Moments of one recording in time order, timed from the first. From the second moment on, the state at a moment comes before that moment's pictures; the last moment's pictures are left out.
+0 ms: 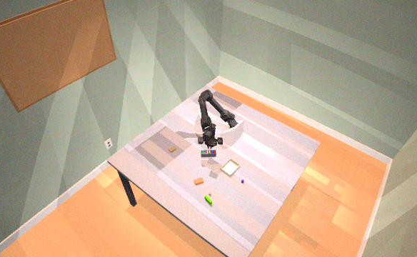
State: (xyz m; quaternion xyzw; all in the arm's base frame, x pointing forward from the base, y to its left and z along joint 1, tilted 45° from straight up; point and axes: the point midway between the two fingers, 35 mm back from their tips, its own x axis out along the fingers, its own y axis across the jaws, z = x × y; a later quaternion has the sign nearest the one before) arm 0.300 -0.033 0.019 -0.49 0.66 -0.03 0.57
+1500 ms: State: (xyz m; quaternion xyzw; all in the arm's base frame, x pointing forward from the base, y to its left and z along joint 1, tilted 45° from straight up) arm 0.270 -0.075 -0.026 -0.46 0.71 -0.04 0.53
